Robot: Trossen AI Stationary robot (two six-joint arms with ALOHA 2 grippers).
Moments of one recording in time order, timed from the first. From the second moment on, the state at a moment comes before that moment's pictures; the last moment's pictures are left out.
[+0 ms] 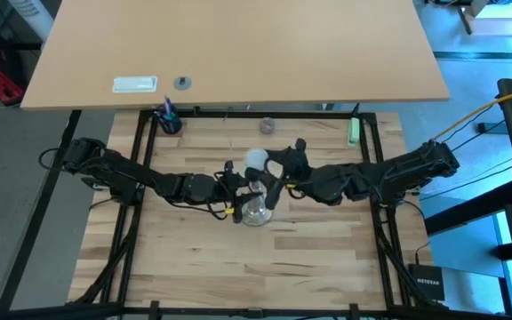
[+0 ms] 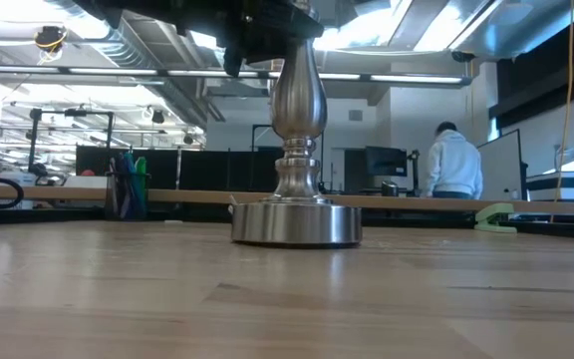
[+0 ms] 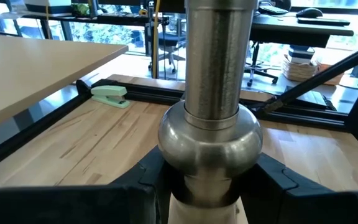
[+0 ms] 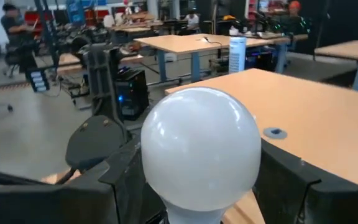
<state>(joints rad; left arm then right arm) -0.22 1.52 0.81 0.56 -0.41 -0.11 0.29 1.54 1.43 -0.09 0.77 0.21</state>
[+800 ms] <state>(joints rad) -0.22 1.52 0.81 0.54 -0.41 -0.09 0.29 1.54 1.43 -0.11 0.65 0.15</state>
